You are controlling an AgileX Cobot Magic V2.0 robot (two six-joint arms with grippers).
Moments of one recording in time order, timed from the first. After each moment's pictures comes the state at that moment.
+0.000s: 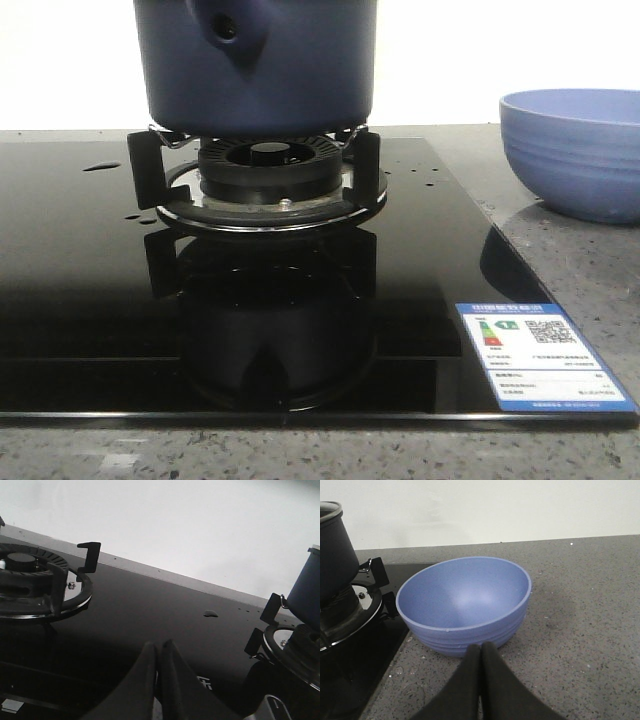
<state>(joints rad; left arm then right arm) -0.02 0.00 0.00 -0.07 0.09 -0.20 -0.12 0.22 -0.28 0.55 0.35 -0.48</state>
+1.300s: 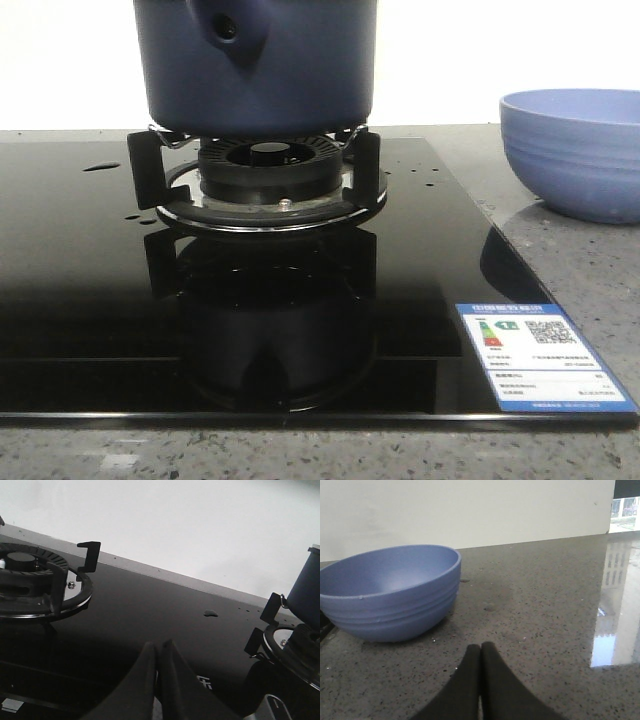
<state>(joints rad) -0.02 0.00 0.00 -0.07 0.09 -0.20 -0.12 -0.01 0.01 -0.02 0.13 0.07</state>
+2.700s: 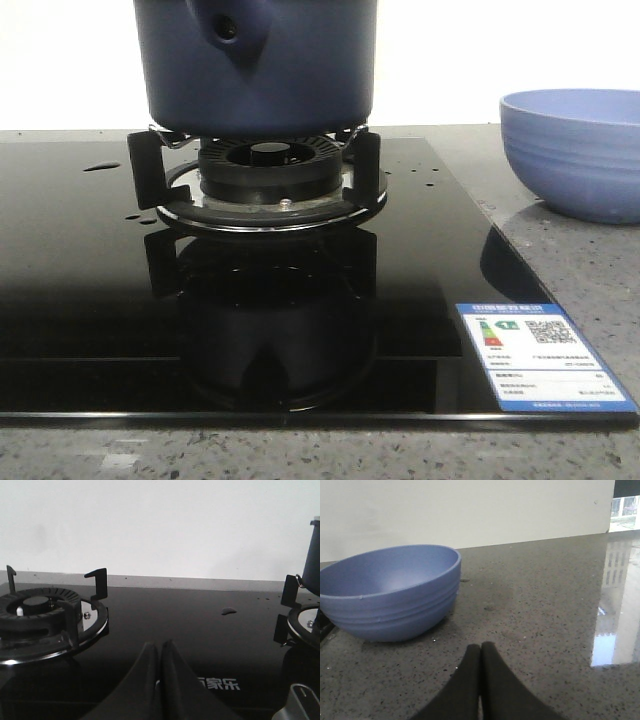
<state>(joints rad) -0.02 0.00 0.00 0.17 0.04 -0.19 -0.12 -0.01 0.01 -0.02 0.13 0.08</state>
